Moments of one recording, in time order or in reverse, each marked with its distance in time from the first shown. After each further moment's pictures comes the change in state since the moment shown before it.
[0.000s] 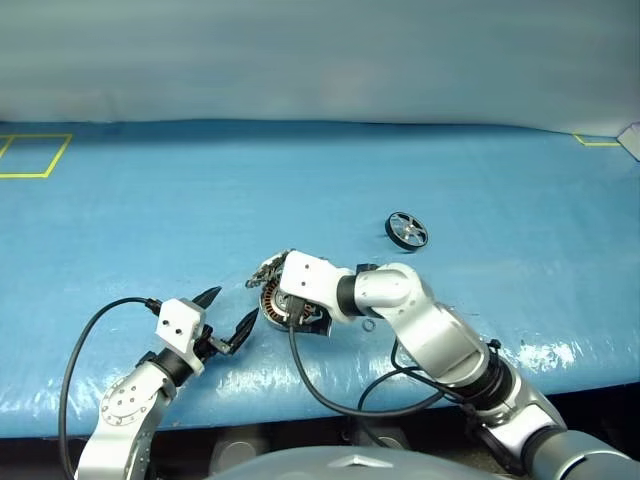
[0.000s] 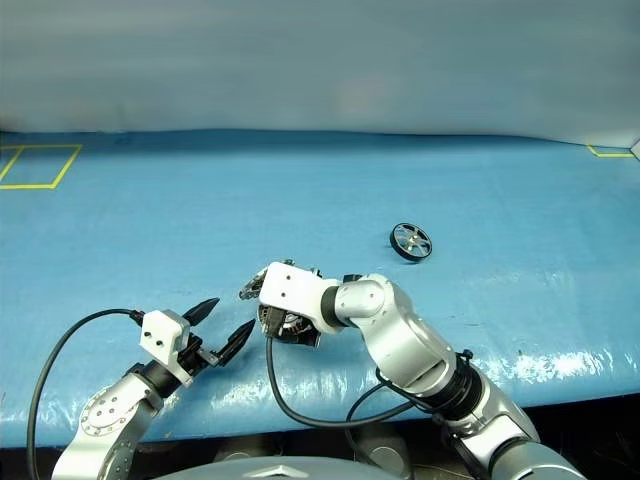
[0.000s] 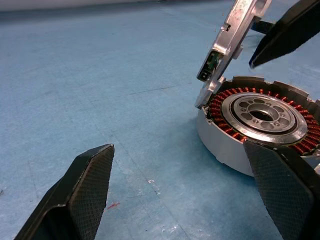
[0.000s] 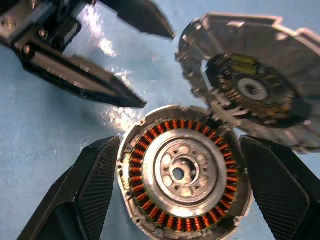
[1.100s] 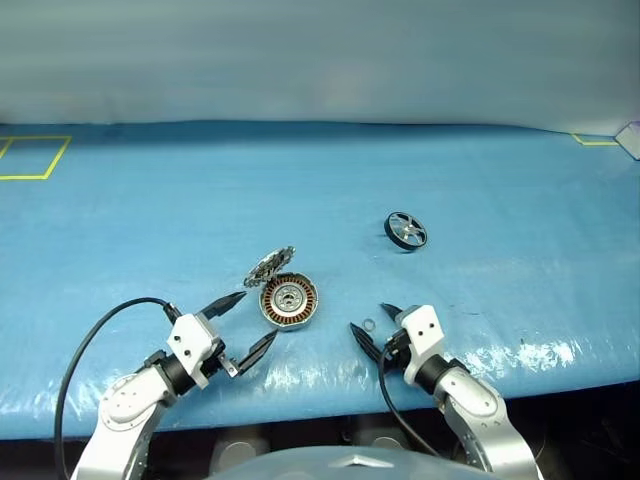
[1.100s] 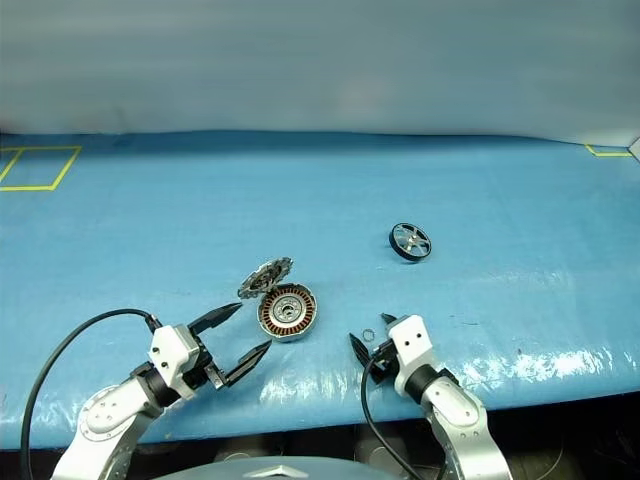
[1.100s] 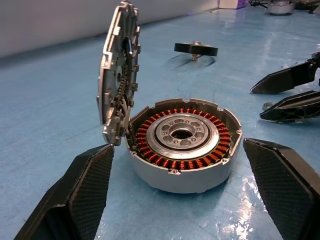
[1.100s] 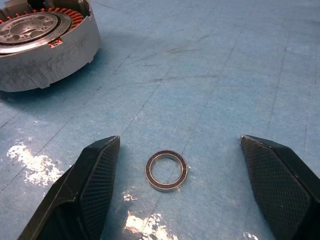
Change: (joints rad) left arm -0.001 0.074 -0.083 0.064 0.040 -0.249 -0.166; right arm 0.875 0.078 -0.420 0.252 0.184 -0.861 -0.381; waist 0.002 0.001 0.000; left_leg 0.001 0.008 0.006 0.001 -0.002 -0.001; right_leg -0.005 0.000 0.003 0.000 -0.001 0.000
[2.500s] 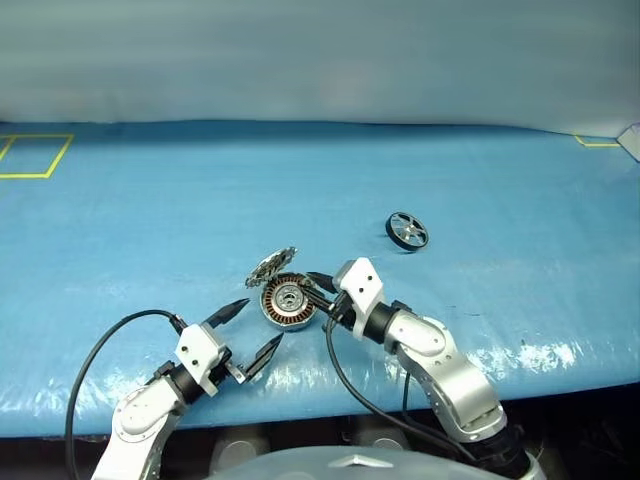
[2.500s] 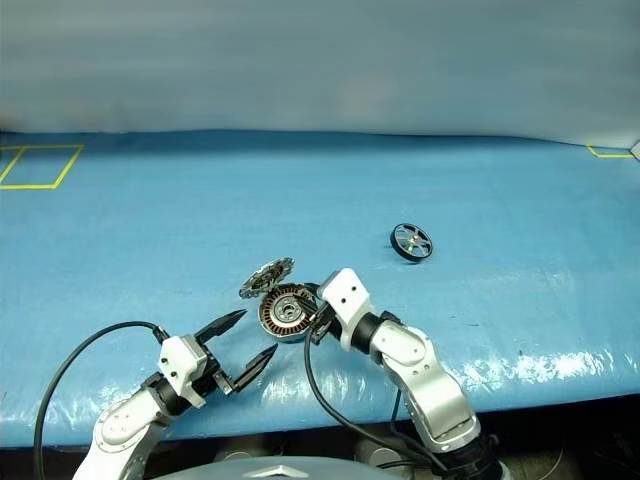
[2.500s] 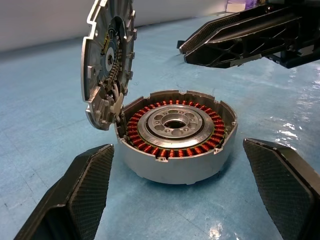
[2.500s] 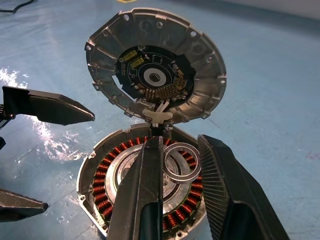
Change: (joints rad) left arm 0.038 -0.053 -0.029 0.054 0.008 -0.068 0.043; right arm -0.408 0.001 0.262 -0.061 0.038 0.233 0.029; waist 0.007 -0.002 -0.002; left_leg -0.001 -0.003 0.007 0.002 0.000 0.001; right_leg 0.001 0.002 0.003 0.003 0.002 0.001
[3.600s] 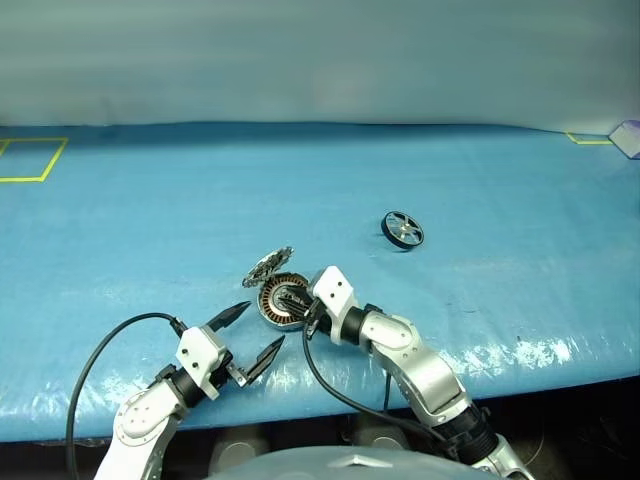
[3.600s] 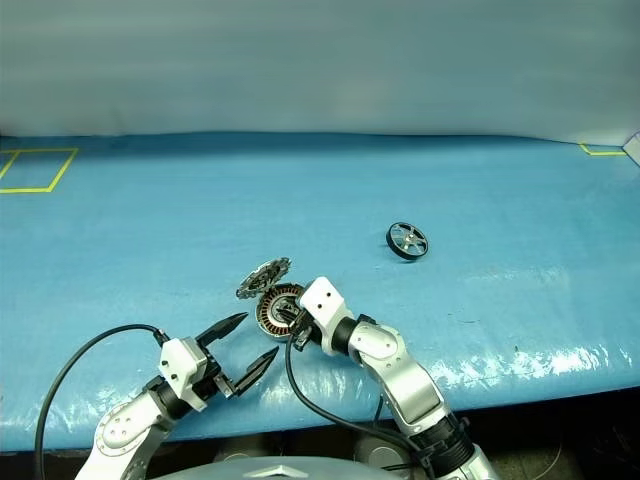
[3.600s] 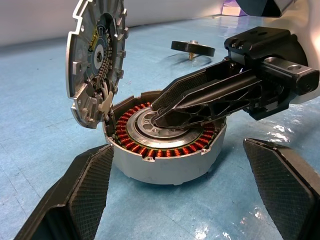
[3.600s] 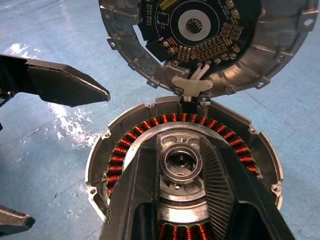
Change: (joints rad) left arm 0.005 0.000 -0.013 0.000 -0.016 0.000 0.000; right arm -0.069 0.058 0.082 0.215 -0.031 -0.077 0.022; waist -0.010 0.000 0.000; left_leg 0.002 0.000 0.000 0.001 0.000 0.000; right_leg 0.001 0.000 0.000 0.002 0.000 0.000
